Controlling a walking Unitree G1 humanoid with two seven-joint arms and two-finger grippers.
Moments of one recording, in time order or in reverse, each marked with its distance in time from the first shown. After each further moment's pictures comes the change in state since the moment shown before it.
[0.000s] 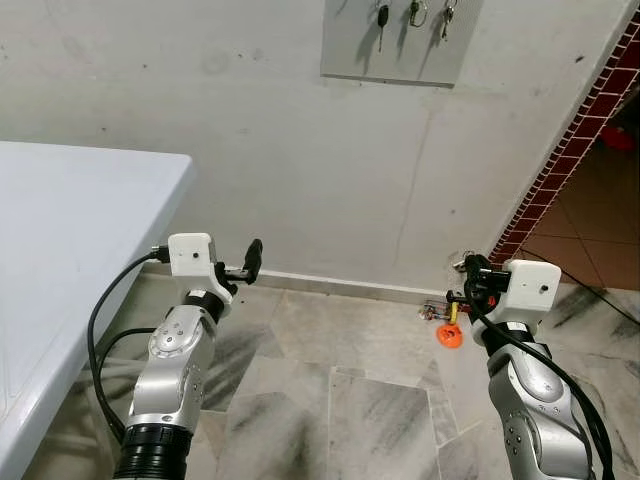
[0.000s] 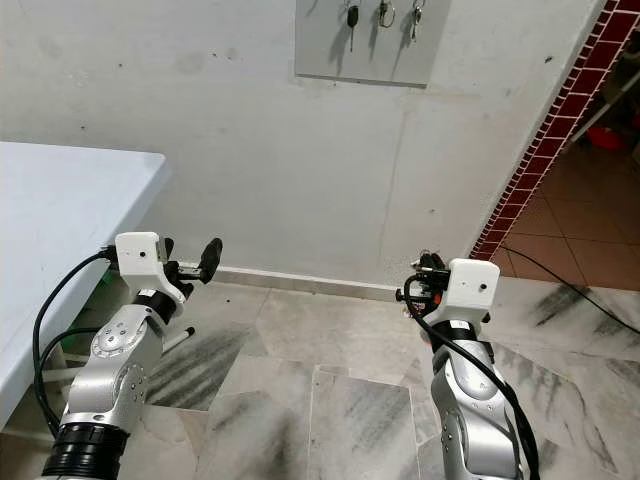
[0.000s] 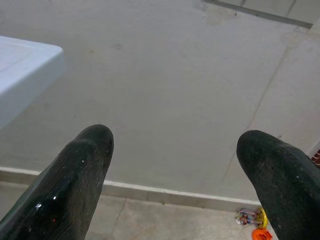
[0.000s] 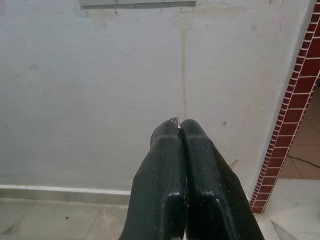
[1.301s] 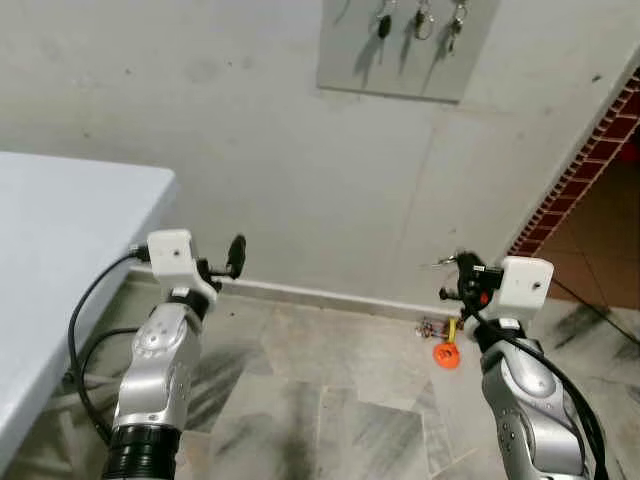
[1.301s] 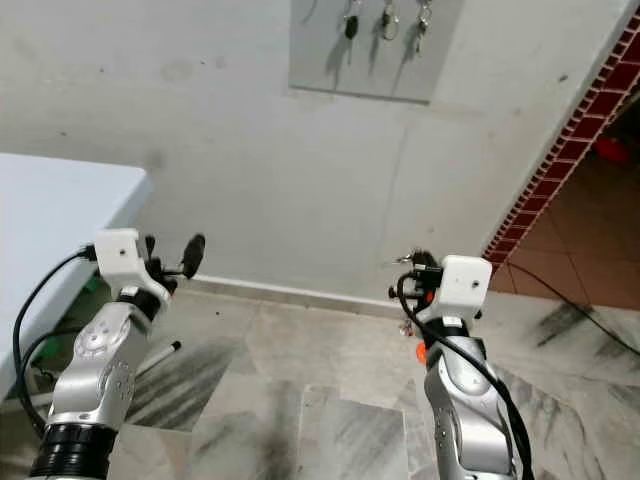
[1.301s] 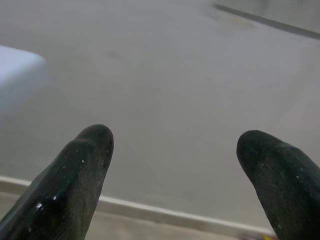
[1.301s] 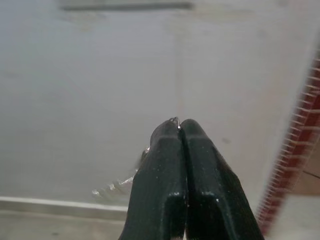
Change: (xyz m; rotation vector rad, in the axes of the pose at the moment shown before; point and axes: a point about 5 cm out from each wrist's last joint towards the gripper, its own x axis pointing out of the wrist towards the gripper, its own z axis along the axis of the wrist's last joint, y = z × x) left arm 0.002 -0.003 0.002 -0.037 -0.015 0.007; right arm 0.002 -0.003 0.001 -0.004 0.001 -0.008
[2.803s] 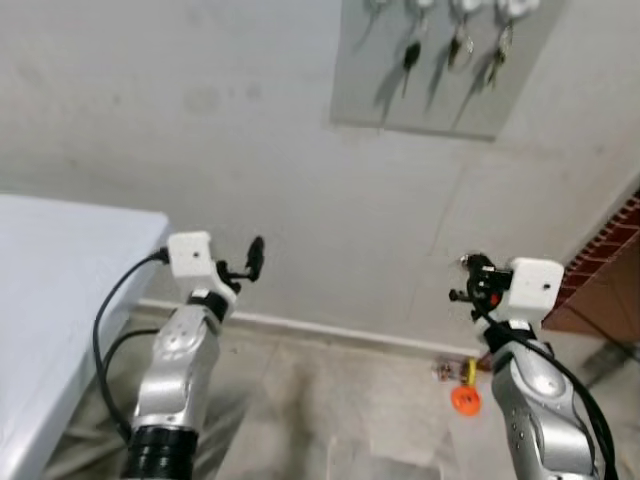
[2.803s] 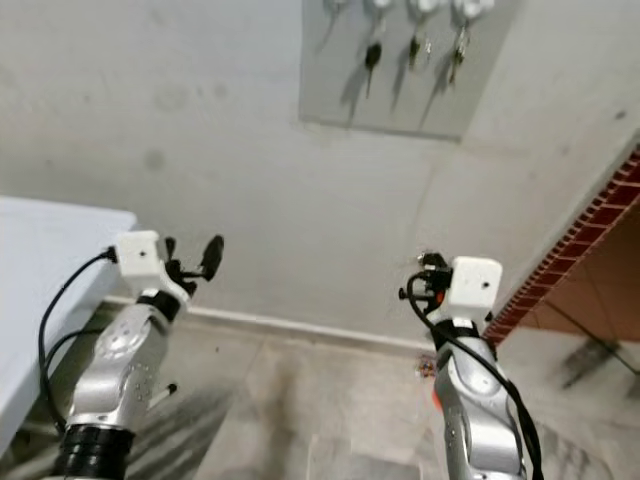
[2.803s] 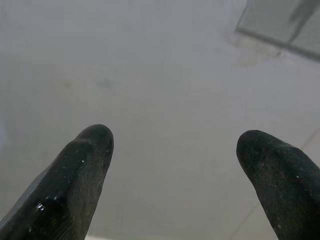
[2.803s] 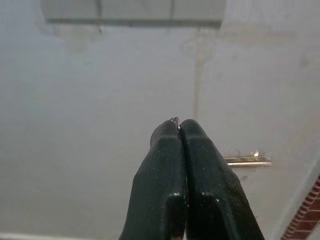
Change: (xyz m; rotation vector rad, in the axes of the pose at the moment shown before) left arm 0.003 -0.009 0.002 0.004 -0.009 -0.019; right arm 0.000 -0.004 0.001 -0.003 0.001 -0.006
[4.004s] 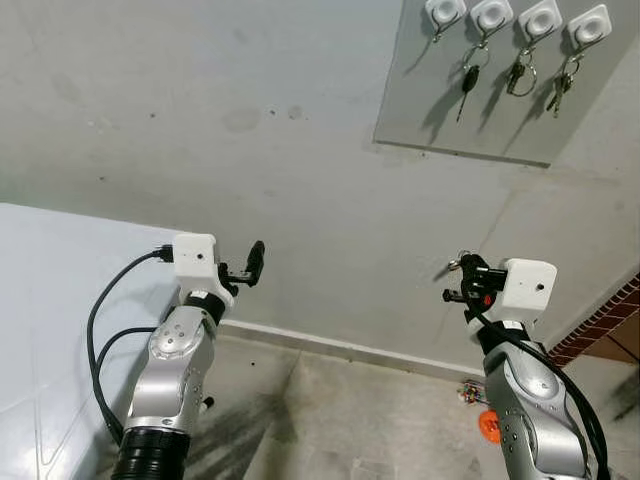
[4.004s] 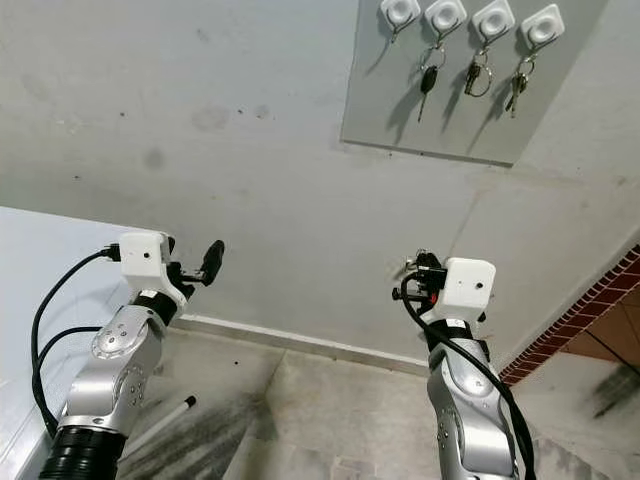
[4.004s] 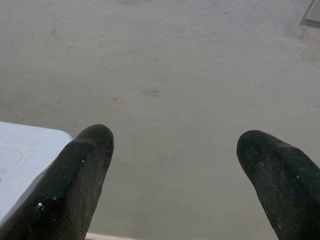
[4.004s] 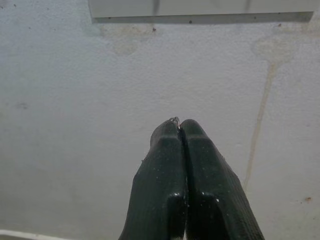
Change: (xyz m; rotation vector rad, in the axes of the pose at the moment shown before) left arm -0.005 0.008 -0.002 0.089 0.032 -0.011; right arm 0.001 0.011 -0.002 0.024 -0.001 0.019
